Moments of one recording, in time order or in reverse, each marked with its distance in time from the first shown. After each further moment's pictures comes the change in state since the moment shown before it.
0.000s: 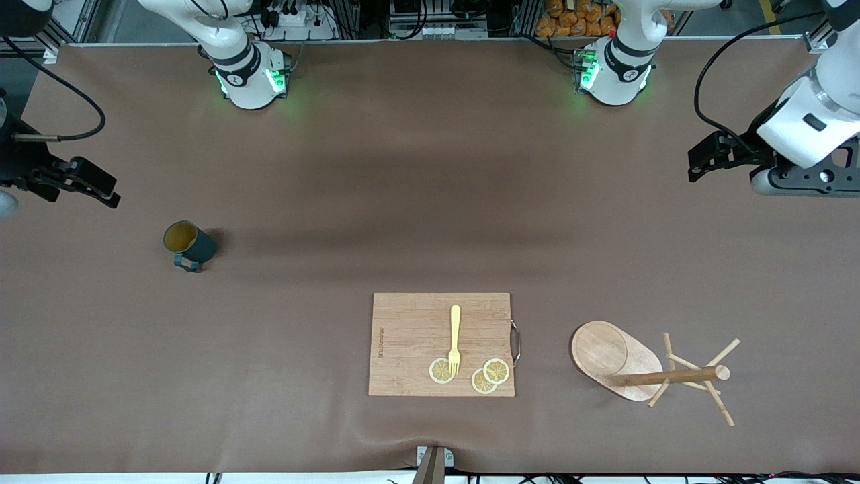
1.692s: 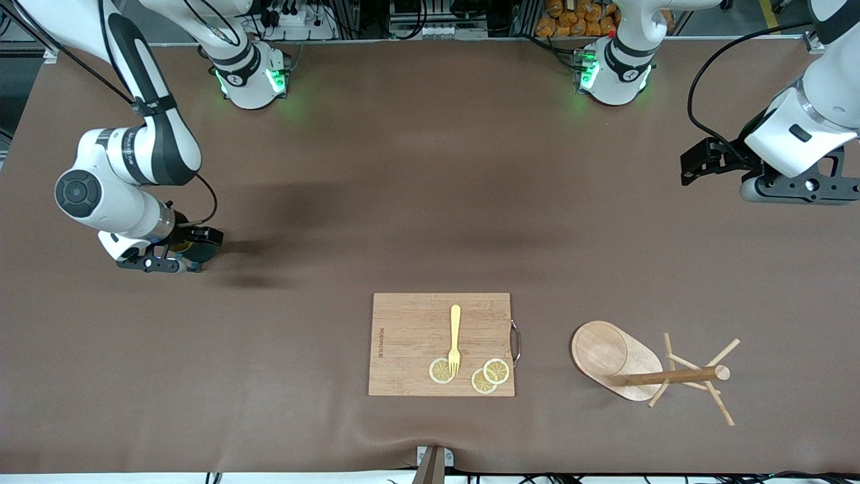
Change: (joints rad) left arm 0.001 0.009 -0.008 -0.002 0.000 -0.001 0.000; right arm -0.046 0.128 -0.011 -0.698 -0.015 0.660 -0.056
